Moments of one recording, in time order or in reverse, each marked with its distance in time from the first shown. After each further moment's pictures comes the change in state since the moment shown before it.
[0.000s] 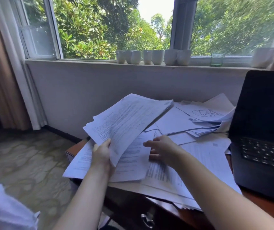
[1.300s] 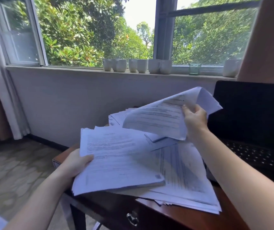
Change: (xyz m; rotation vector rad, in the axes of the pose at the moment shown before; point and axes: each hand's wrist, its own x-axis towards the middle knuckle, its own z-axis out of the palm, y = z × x) left_hand -0.028 0.051 -0.022 0.897 -0.227 0.075; right_hand -0.034 -0.068 -0.097 0.109 0.704 -0.546
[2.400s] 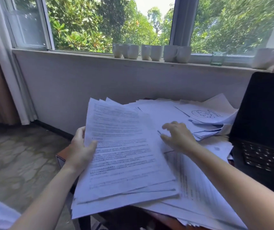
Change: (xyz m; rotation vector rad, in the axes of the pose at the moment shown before) left_hand 0.051 -0.026 -0.009 0.083 0.283 0.219; right_hand -0.003 0.079 0.063 -1.209 -0.638 -0.280
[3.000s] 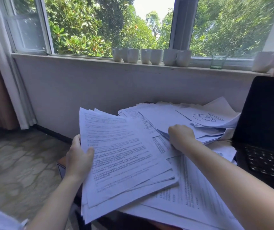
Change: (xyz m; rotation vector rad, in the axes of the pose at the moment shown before) left_hand 0.009 -0.016 0.005 0.127 0.180 -0.003; right_hand 0.028 -0.004 -0.004 -0.470 -0.007 0.015
